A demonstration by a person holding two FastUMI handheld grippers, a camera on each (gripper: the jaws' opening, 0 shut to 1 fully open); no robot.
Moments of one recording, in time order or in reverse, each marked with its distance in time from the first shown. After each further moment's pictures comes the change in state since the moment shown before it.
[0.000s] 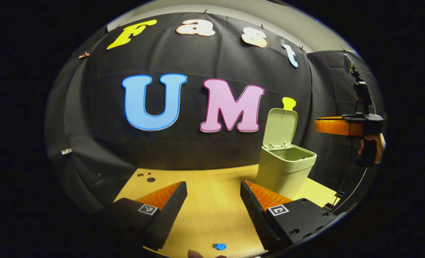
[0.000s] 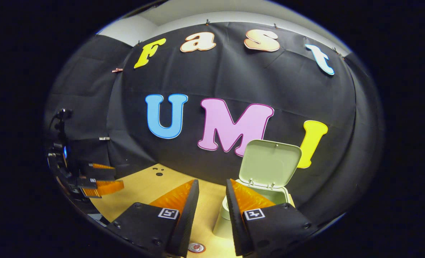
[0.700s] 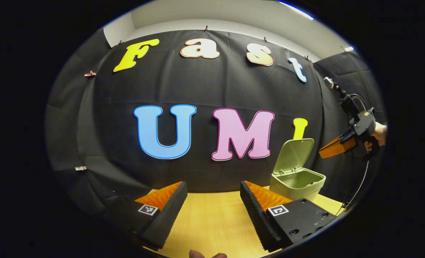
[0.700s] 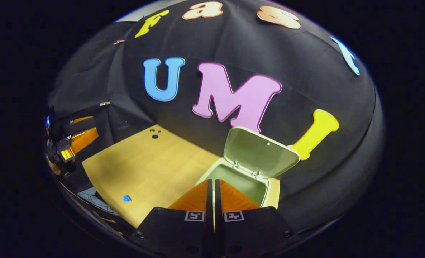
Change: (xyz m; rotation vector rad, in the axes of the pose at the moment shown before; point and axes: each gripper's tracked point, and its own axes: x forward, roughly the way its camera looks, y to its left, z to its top) left arm -0.016 -0.006 0.105 0.062 -0.205 0.132; right arm 0.029 -0.059 -0.006 -0.150 0.312 0.056
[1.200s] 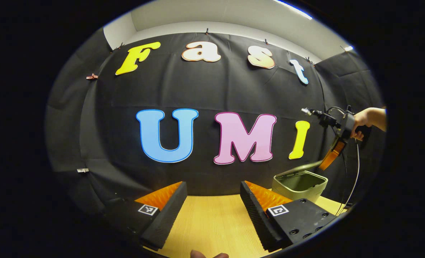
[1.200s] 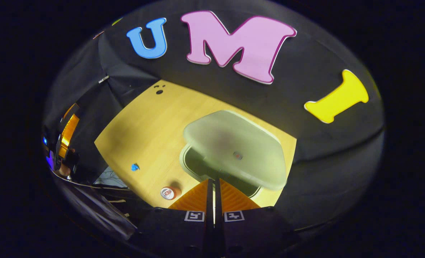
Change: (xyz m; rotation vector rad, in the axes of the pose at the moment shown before) left arm 0.001 -0.001 0.013 0.001 -0.035 0.029; right arm 0.027 -0.049 -0.061 0.058 0.515 0.173
